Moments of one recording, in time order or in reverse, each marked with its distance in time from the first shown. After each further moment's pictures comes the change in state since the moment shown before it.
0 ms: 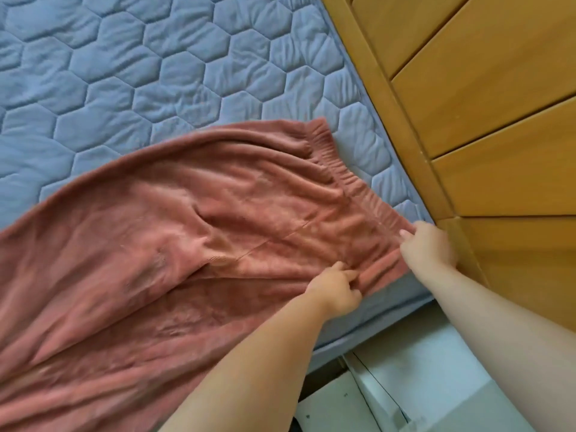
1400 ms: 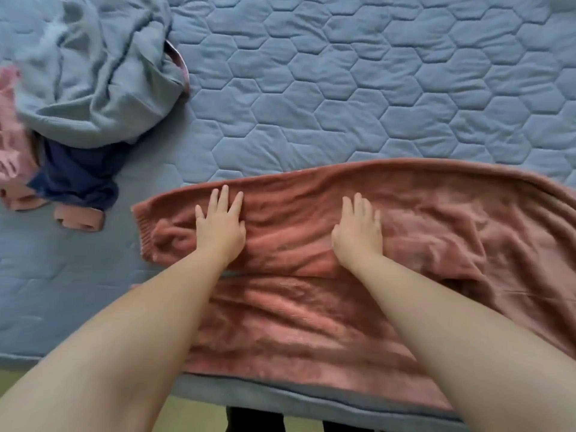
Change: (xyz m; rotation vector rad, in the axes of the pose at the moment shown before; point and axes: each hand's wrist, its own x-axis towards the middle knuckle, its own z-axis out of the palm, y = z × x) left_hand -0.356 -0.401 -0.098 0.243 0.826 -0.907; right_hand -0.263 -0.391 0.172 -0.312 0.009 -0.921
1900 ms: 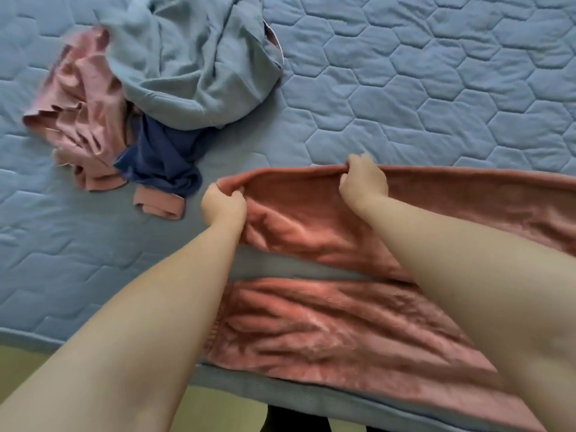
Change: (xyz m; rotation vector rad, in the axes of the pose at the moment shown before) left_hand 0.035 -0.172 -0.009 -1.007 0.235 -0.724; right_hand 0.065 -0.208 -0.011 0.163 0.098 -0.061
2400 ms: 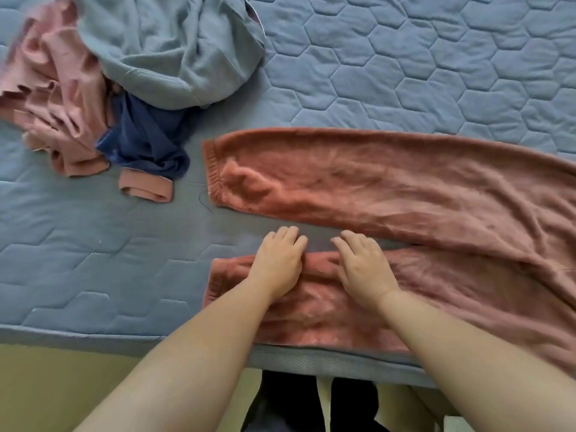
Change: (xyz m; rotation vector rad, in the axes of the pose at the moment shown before) left_hand -0.104 -0.079 0.020 0.743 -0.463 1.198; right_hand -0.167 0.065 0.054 -0.242 -0.067 -0.425
